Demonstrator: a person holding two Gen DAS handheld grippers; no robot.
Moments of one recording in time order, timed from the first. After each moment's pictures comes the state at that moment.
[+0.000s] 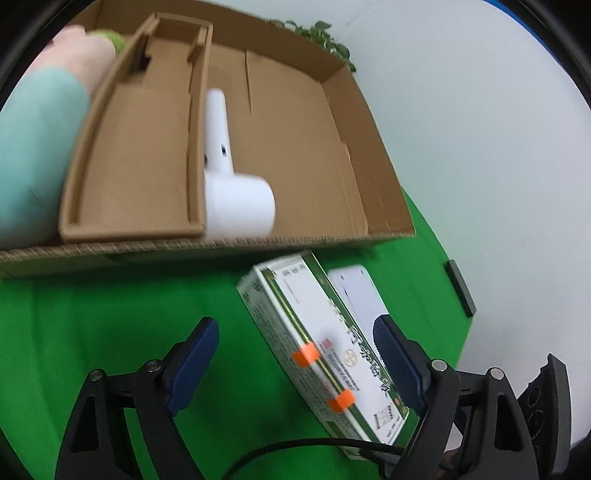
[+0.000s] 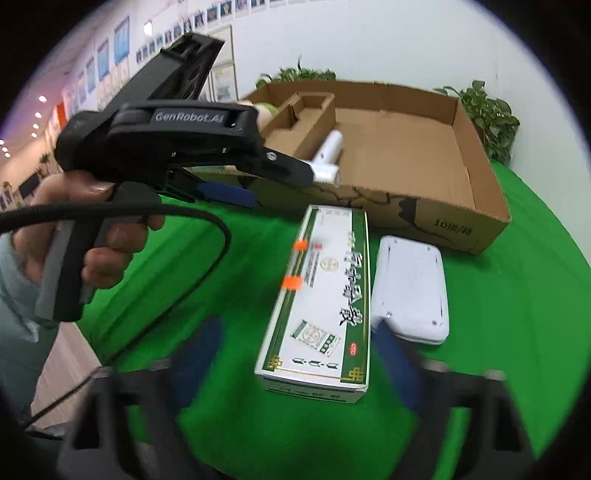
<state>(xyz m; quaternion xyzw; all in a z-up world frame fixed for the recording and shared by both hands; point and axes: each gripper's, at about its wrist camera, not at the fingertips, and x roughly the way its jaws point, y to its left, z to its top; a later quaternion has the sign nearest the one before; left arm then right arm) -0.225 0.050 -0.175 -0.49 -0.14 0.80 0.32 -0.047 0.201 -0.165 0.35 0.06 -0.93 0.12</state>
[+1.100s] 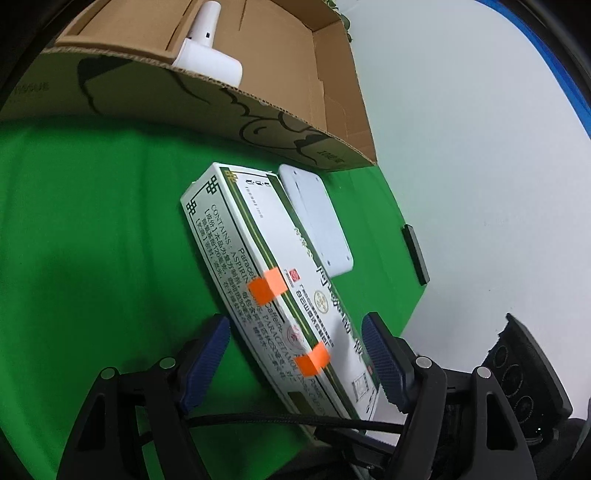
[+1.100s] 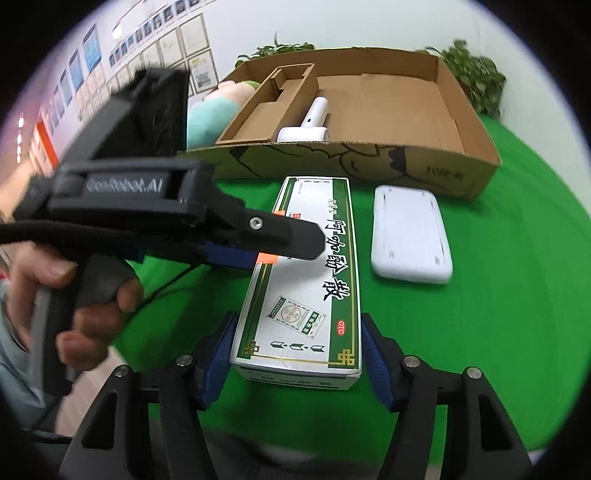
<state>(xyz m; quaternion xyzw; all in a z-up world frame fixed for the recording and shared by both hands) -0.156 0.061 -0.207 -0.54 -0.22 0.73 0.37 -0.014 0.214 -0.170 0.42 -0.03 -0.90 0.15</state>
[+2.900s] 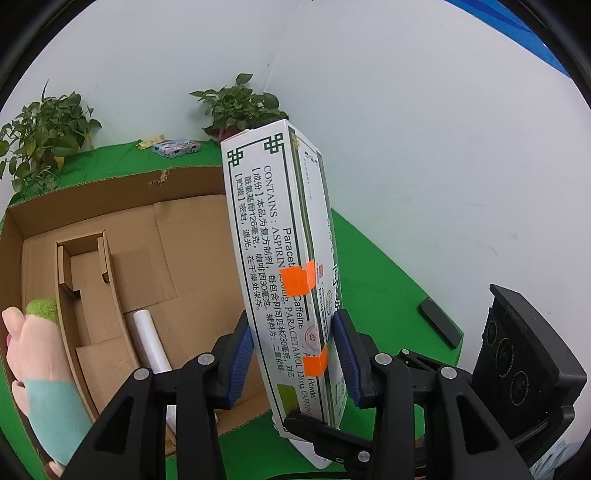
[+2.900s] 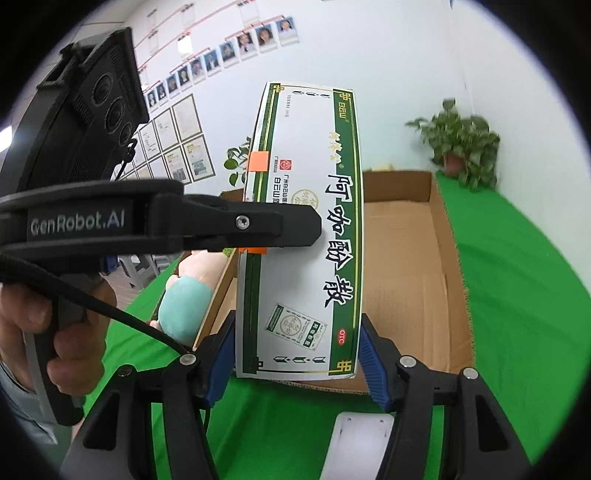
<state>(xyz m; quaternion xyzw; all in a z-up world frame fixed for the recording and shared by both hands) -0.279 0.123 0.020 -0.38 -0.03 0.85 0.36 -0.171 0.269 -0.051 0.29 -0.07 -0.94 0.15</state>
